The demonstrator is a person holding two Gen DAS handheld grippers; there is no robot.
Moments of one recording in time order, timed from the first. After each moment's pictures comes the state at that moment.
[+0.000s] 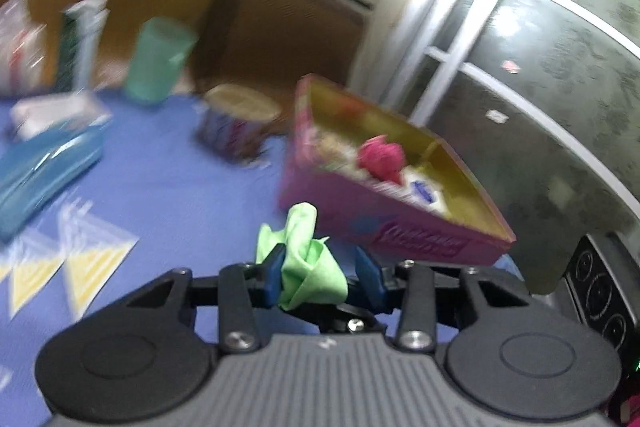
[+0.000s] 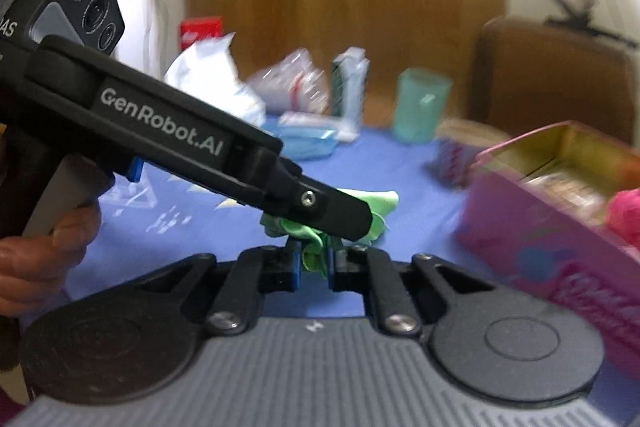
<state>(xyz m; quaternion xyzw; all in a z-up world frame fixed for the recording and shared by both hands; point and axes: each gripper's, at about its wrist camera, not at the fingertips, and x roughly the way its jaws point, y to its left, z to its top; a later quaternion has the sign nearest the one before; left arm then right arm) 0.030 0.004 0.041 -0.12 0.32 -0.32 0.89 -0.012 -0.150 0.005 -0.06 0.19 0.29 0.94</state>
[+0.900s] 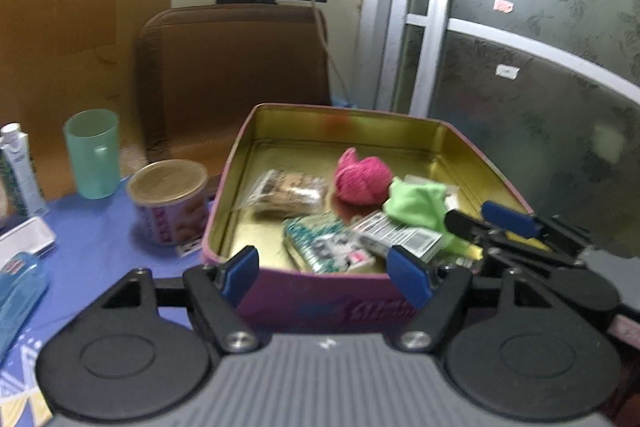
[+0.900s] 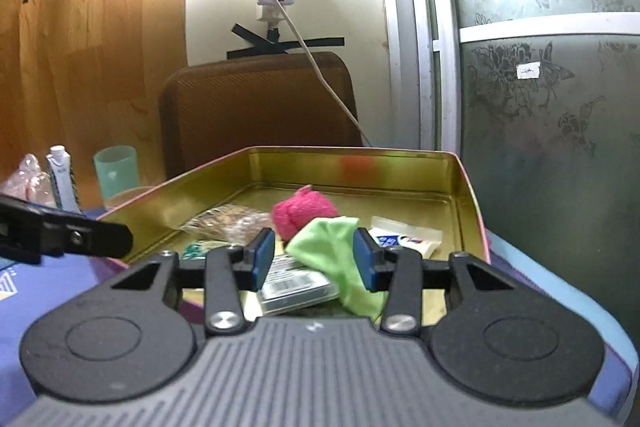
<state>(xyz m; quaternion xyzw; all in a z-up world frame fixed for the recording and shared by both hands) 0.057 -0.122 0.065 0.03 0.29 -0.26 0.92 0.006 -0.325 0.012 0.05 0.13 -0.04 0.99</state>
